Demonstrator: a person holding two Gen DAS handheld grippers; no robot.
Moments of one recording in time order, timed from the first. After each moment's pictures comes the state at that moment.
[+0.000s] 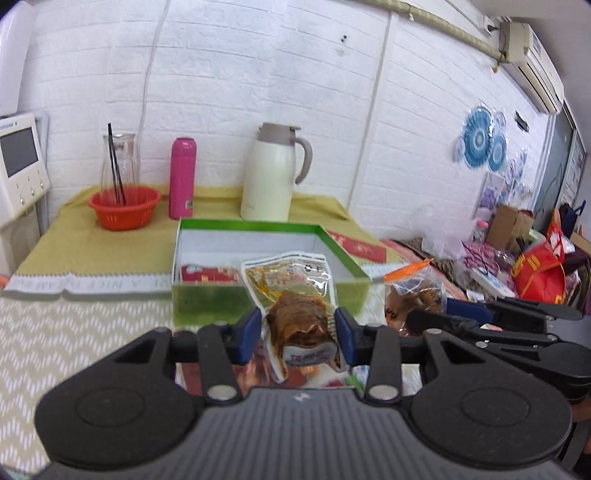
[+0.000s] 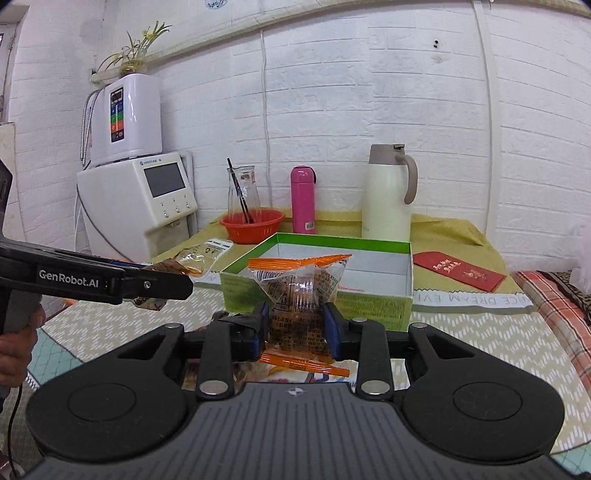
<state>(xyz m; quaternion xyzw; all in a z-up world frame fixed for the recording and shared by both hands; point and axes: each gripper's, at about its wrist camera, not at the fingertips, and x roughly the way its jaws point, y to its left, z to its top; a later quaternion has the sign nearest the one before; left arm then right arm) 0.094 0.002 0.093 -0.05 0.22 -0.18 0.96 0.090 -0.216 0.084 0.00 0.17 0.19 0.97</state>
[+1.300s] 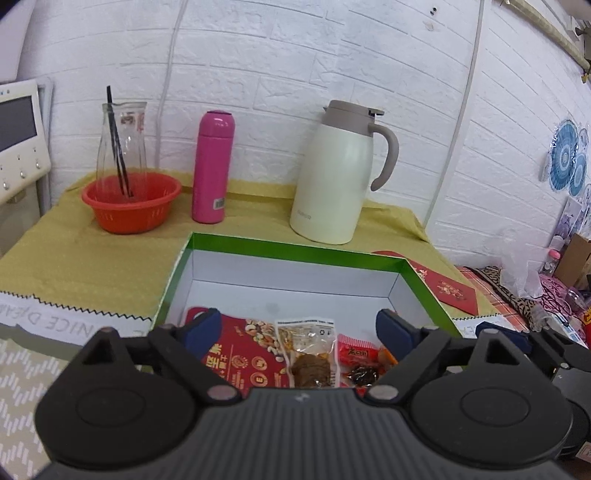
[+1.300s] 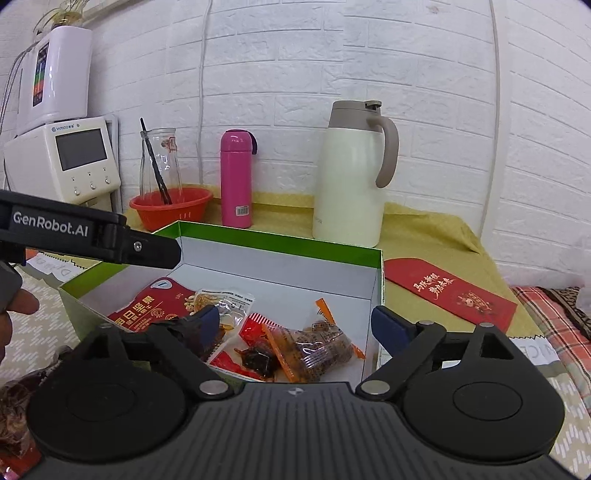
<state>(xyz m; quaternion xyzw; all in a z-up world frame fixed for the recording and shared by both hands) 0.276 -0.029 0.059 -0.08 0.24 -0.09 0.96 0.253 -0.222 0.043 -0.04 0.19 0.14 0.97</state>
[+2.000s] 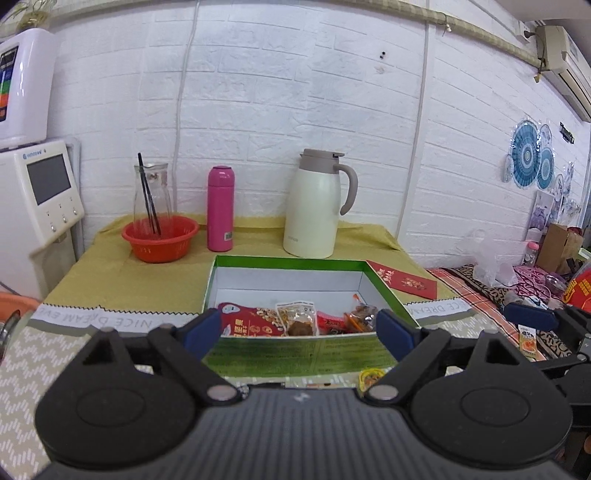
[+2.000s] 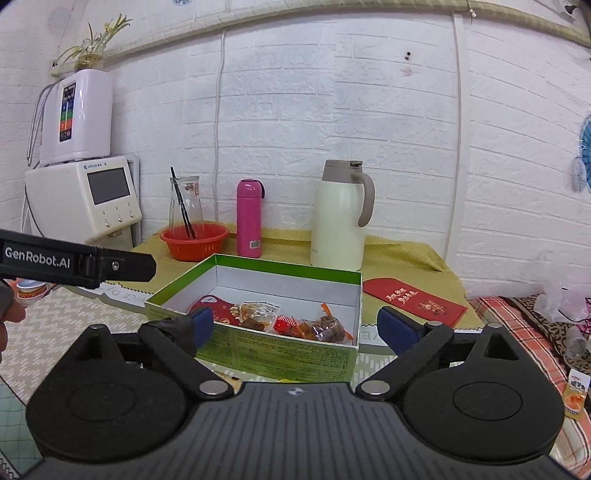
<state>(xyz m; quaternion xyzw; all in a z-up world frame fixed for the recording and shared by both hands) 0.117 -0.017 0.105 -0.03 0.19 -0.10 0.98 0.107 -0.224 0.091 -0.03 0.15 0.12 0.98</state>
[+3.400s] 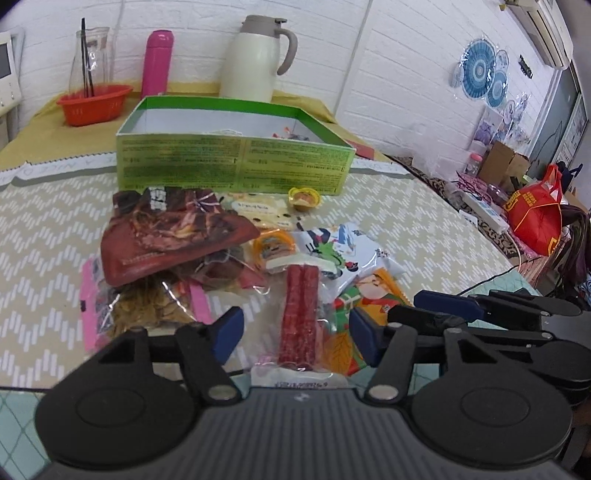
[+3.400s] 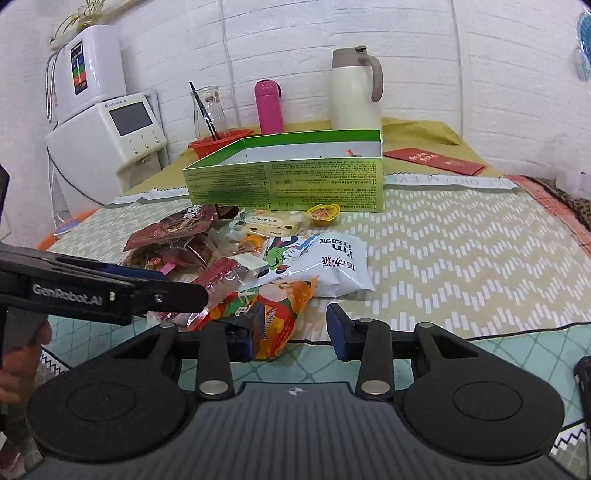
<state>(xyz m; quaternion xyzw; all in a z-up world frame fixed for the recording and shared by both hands) 0.086 -0.040 -0.011 -0.05 0.34 -0.22 0.91 0.056 -0.236 -0.007 0.03 0.29 0.16 0.94</state>
